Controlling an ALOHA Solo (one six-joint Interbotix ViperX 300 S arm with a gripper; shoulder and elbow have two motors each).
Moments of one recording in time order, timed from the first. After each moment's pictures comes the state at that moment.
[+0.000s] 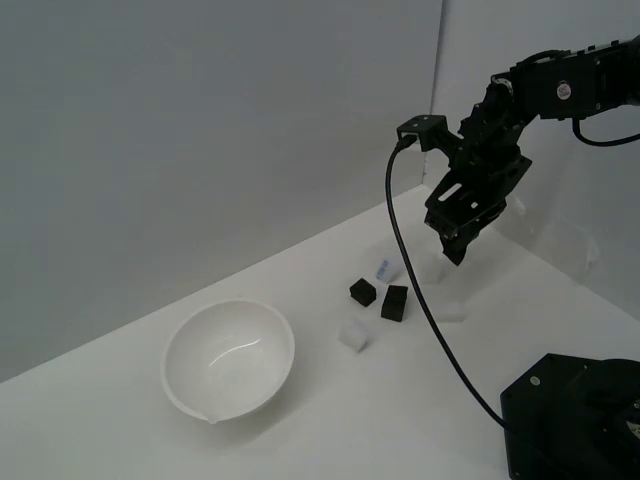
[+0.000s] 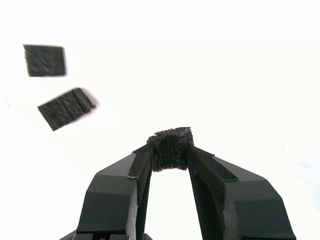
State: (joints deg) arm 8.8 107.7 107.2 134.0 134.1 -0.2 54.4 16.1
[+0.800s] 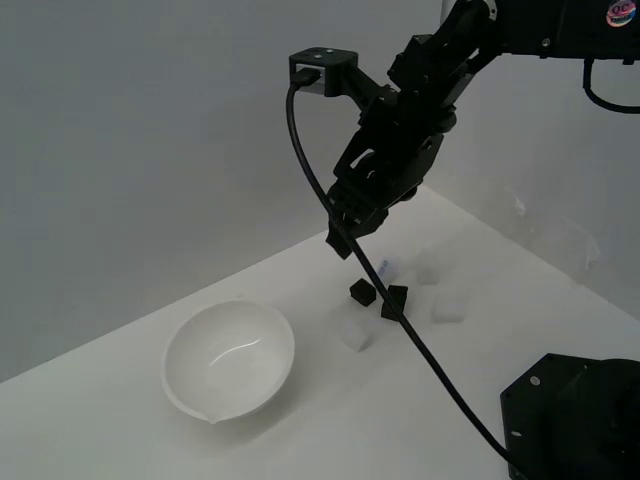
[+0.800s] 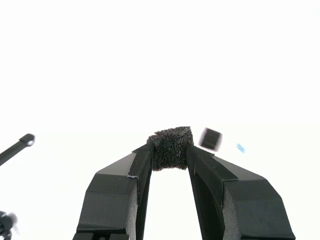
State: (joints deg) arm -15.8 113.5 113.0 124.0 124.4 -14.3 55.5 13.4
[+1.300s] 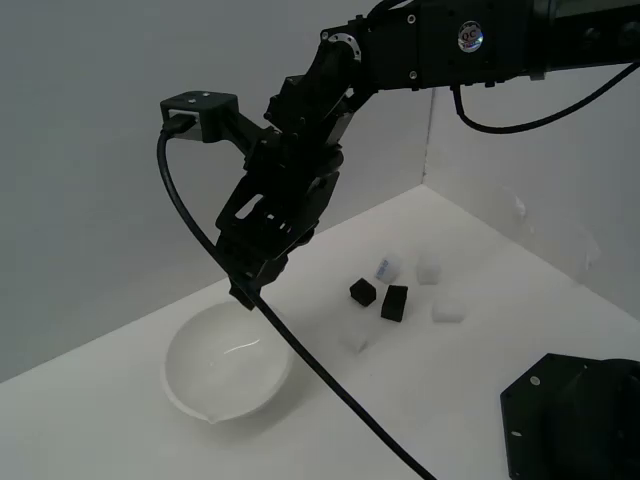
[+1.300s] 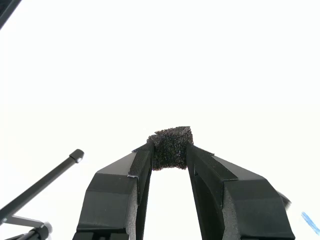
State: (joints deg) arm -29.0 102.2 101.8 117.1 117.2 -19.1 50.8 12.6
